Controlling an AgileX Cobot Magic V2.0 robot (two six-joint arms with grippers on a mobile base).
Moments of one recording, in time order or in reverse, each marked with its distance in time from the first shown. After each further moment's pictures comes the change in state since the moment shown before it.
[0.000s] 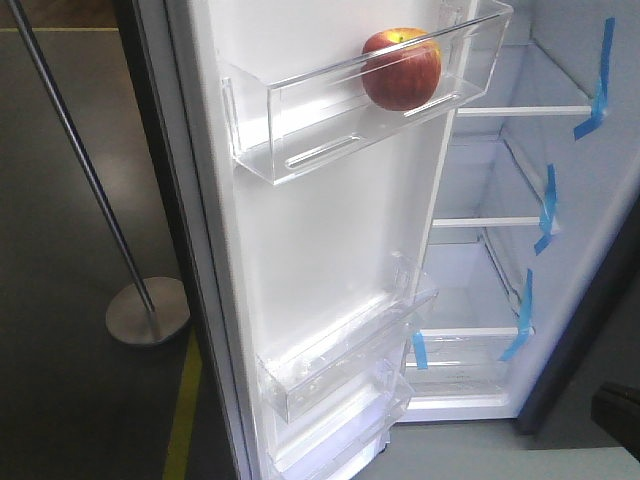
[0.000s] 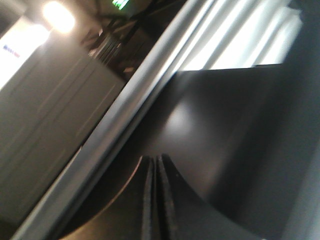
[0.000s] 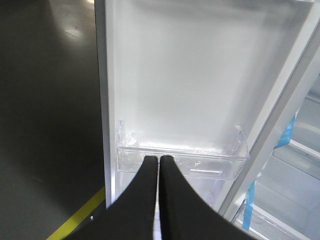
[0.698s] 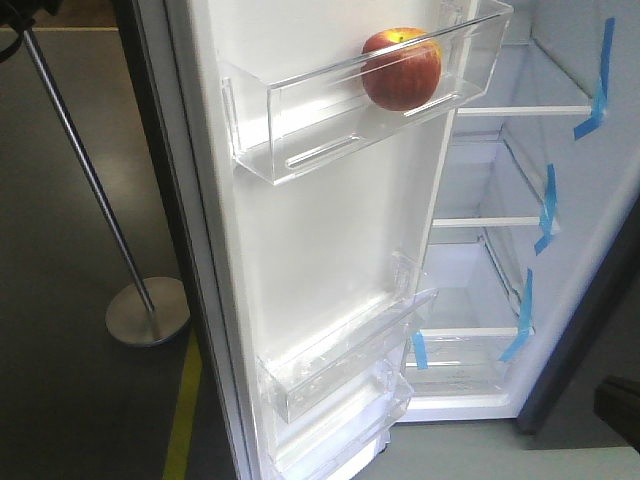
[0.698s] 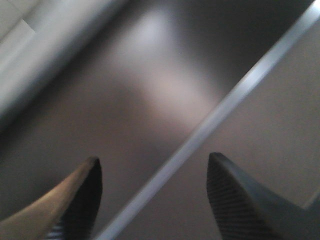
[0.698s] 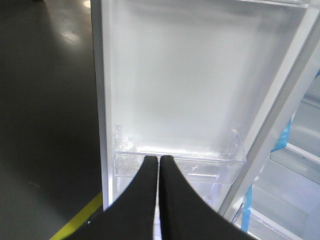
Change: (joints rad) left arm -0.013 0.504 -0.414 0.617 -0.213 -0.699; right arm 0.000 0.000 0.000 0.003 -0.018 0.000
